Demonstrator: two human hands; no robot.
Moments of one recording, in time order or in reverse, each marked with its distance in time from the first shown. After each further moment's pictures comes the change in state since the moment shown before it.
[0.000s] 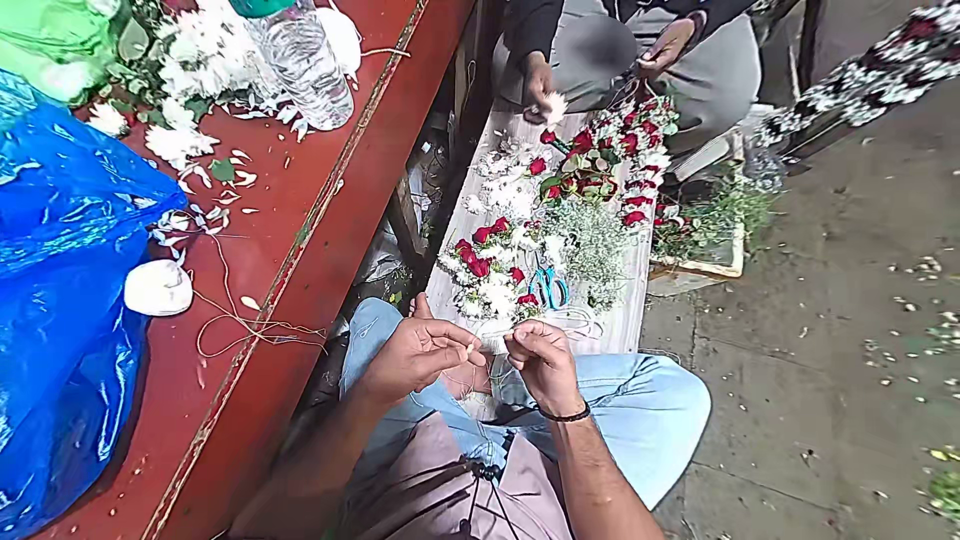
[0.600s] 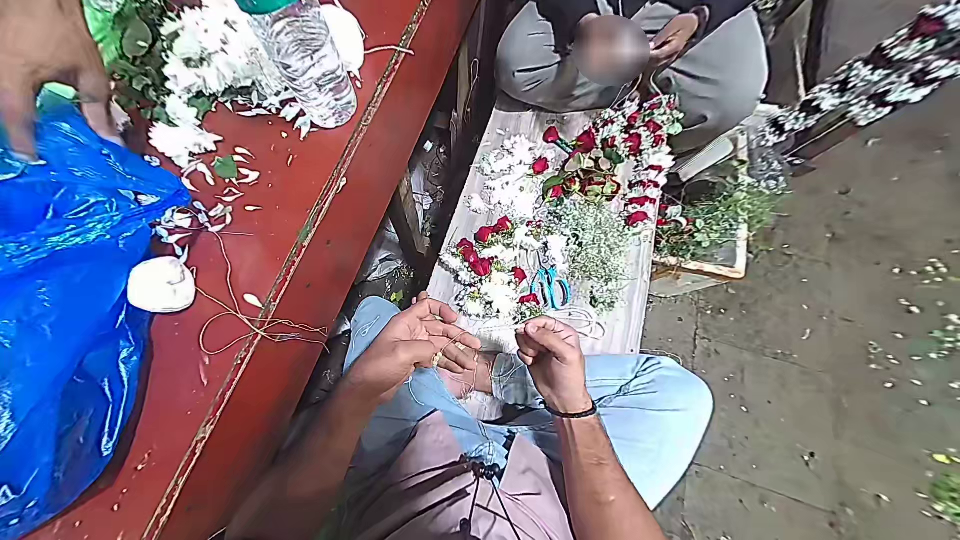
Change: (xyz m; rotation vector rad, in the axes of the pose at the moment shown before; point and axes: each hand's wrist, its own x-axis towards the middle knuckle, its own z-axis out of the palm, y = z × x) left_hand -0.004 0.009 -0.007 -0.189 0.013 -0.058; right_hand 0.003 -0.001 -0.012 0.002 0.069 -0.016
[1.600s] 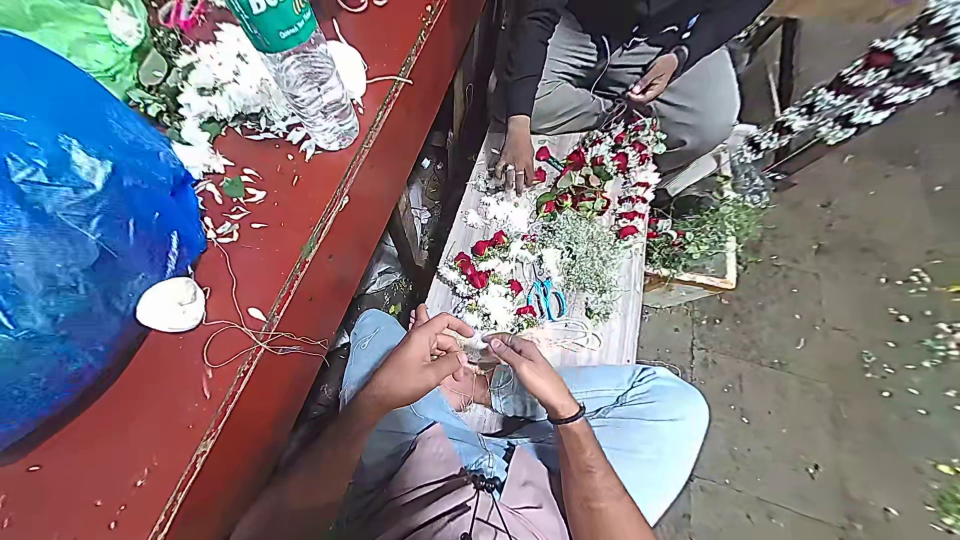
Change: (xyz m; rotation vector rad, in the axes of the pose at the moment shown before) left_hand 0.015 -0.008 0.003 0.510 0.007 0.052; right_hand 0.009 0.011 -0.006 -0.744 -0.179 0.239
